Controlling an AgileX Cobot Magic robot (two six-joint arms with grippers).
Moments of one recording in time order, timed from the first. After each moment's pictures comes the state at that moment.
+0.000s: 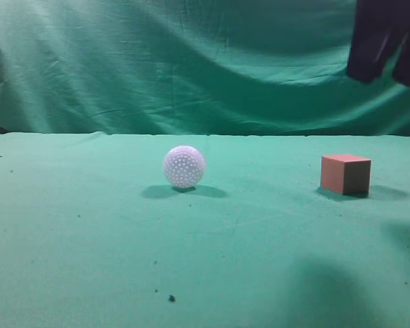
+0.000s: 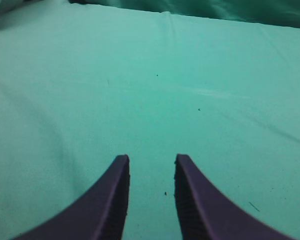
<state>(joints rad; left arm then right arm) -0.08 -0.02 0.03 0.15 0.36 -0.28 0.48 1.43 -0.87 0.11 0.71 -0.16</state>
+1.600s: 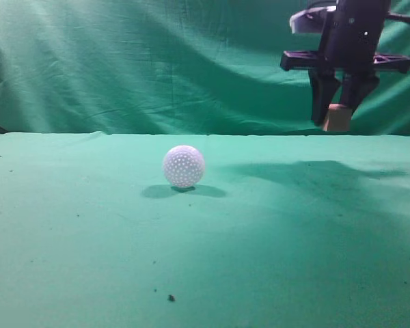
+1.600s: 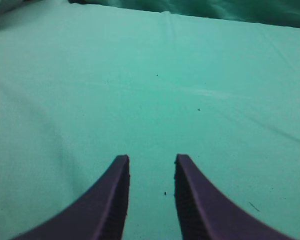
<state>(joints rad) -0.08 -0.02 0.03 0.15 0.36 -0.28 0.27 2.07 -1.59 -0.02 0.80 0.07</state>
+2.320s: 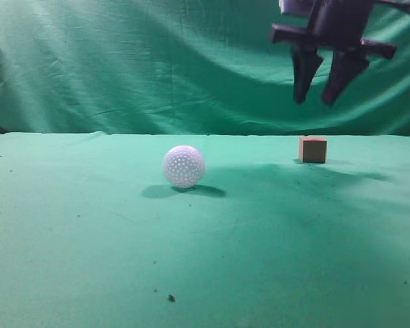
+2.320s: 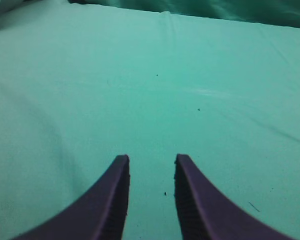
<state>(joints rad) -0.08 -0.02 0.03 0.15 0.36 -0.28 0.27 1.95 -1.64 0.11 0.93 -0.01</state>
